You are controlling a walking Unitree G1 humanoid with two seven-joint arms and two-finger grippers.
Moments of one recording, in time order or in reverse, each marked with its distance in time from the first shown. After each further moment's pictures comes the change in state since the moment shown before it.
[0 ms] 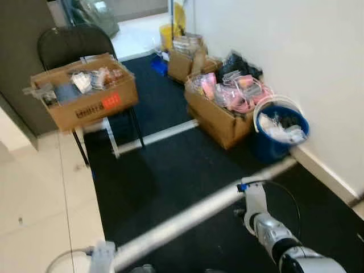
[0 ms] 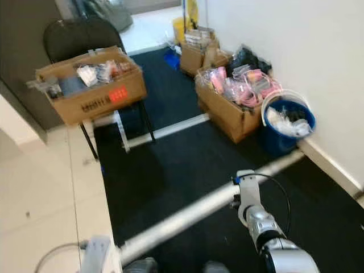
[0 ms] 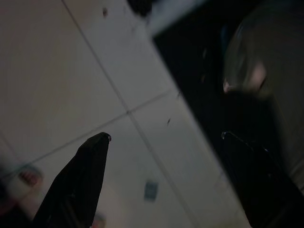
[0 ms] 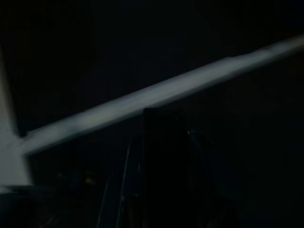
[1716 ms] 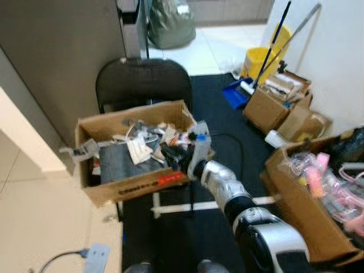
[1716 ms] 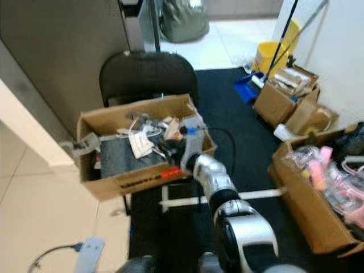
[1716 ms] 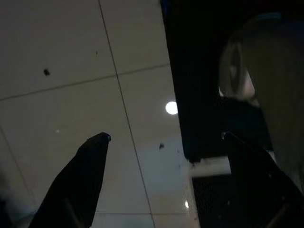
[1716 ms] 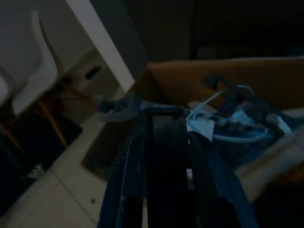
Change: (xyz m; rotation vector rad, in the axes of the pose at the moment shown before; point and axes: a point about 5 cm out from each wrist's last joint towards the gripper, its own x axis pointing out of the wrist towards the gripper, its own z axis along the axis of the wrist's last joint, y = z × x) left arm 0.001 0.000 0.011 0.010 -0.043 -0.005; right arm -0.011 0.124 0.133 -0.043 -0.489 0.723
